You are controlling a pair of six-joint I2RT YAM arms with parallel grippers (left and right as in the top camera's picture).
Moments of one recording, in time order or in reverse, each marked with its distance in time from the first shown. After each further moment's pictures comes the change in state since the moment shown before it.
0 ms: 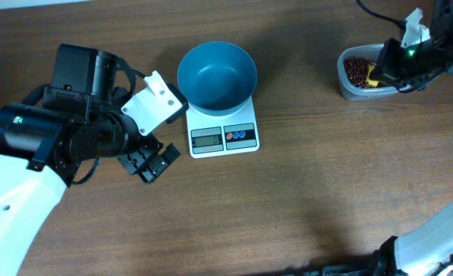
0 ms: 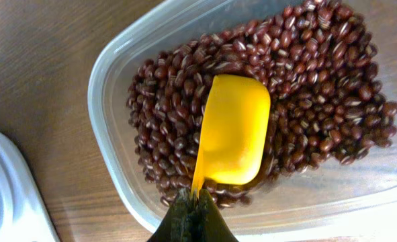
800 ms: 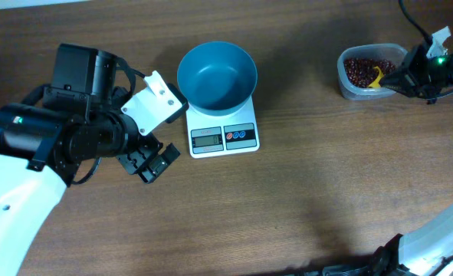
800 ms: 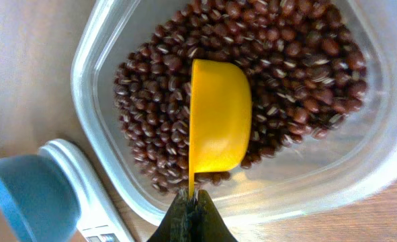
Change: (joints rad) left arm 0.000 0.000 0.000 0.000 0.000 0.000; right arm -0.177 0.071 0.004 -0.032 -0.271 0.090
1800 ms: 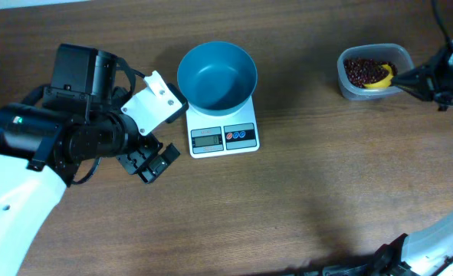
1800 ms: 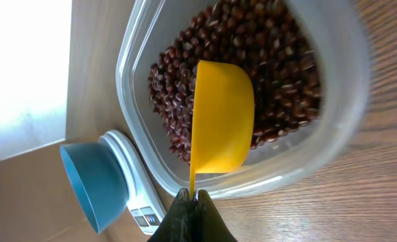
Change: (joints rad) left arm 0.000 0.000 0.000 0.000 0.000 0.000; right arm -0.139 0.021 -0.005 -0.049 -0.225 -0.074
